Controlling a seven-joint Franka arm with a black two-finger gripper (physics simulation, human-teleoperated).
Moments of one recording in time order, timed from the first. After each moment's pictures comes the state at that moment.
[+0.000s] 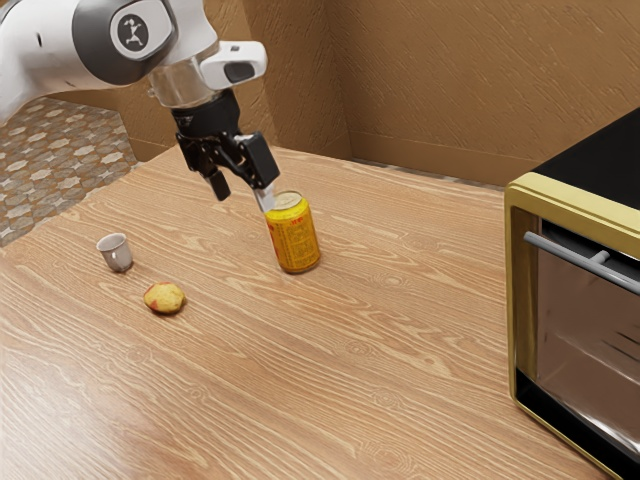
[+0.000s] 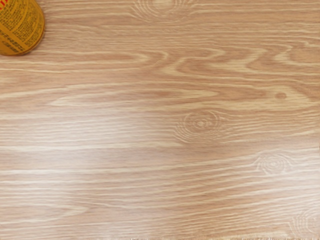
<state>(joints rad) 0.06 0.18 0.08 -1.20 -0.10 1.44 0.17</state>
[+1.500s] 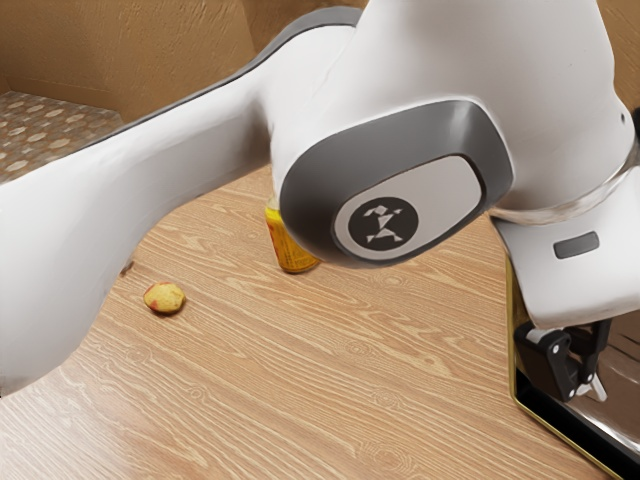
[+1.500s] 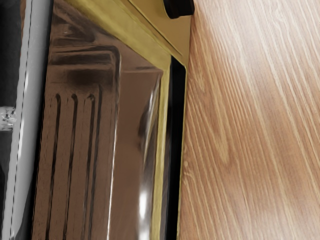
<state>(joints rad) -0.03 0.28 -0.80 -1.23 0.28 1.79 1.04</state>
